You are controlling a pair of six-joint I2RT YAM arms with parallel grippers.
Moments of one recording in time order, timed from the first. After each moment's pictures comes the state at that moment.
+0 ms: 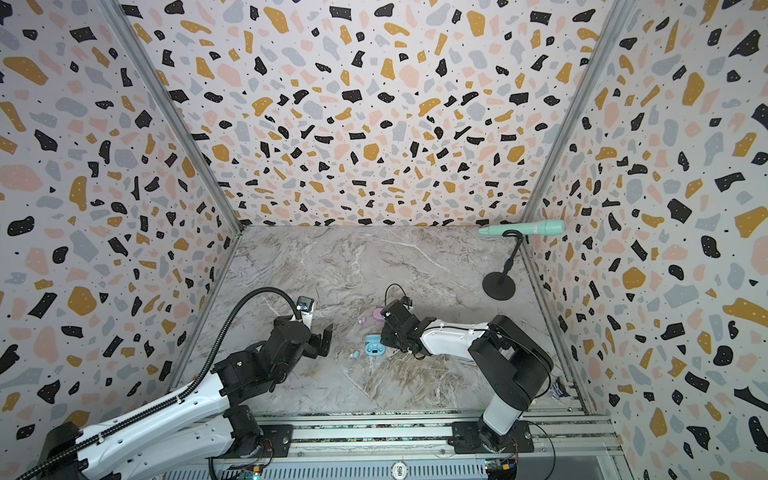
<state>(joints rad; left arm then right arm) -0.88 0.86 0.57 -0.38 -0.56 -0.28 0.82 1.65 0.80 -0.13 0.04 0.93</state>
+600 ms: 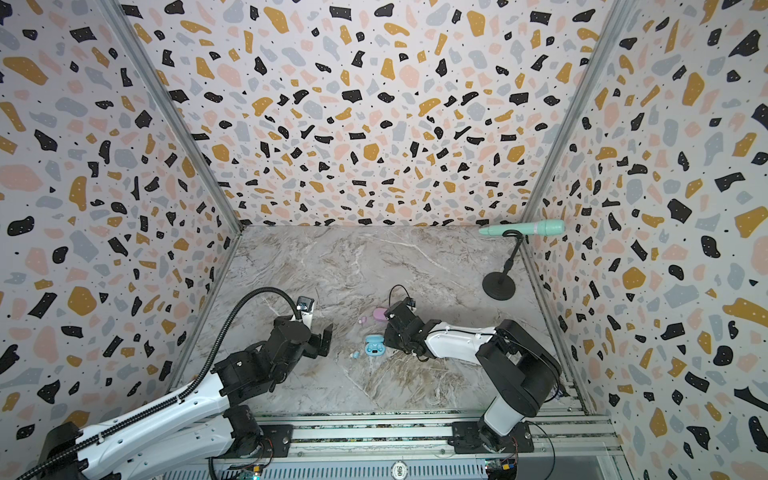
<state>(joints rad) -0.88 0.86 0.57 -0.38 -0.56 -0.28 0.81 1.59 0.76 -0.13 0.04 0.92</state>
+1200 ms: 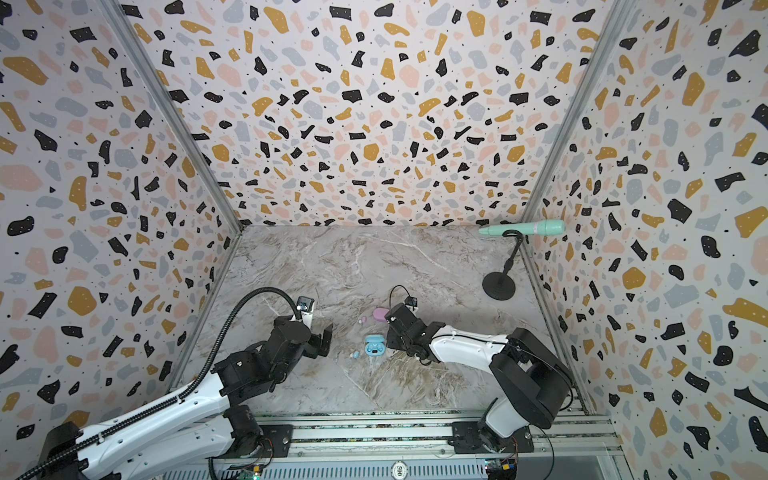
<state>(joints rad) -0.88 0.86 0.57 -0.38 -0.56 -0.28 0.87 1.51 0.75 -0.21 0.14 0.88</state>
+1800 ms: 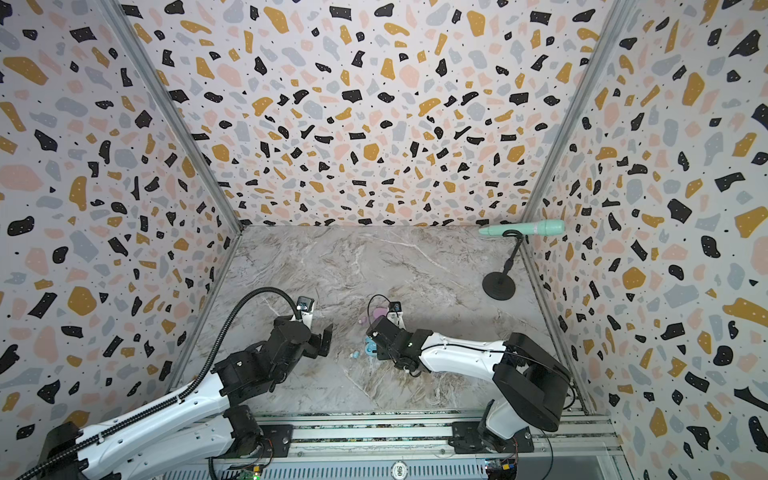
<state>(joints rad) -0.88 0.86 0.57 -0.38 -0.56 -0.28 1.03 1.51 0.82 -0.32 0.33 0.79</state>
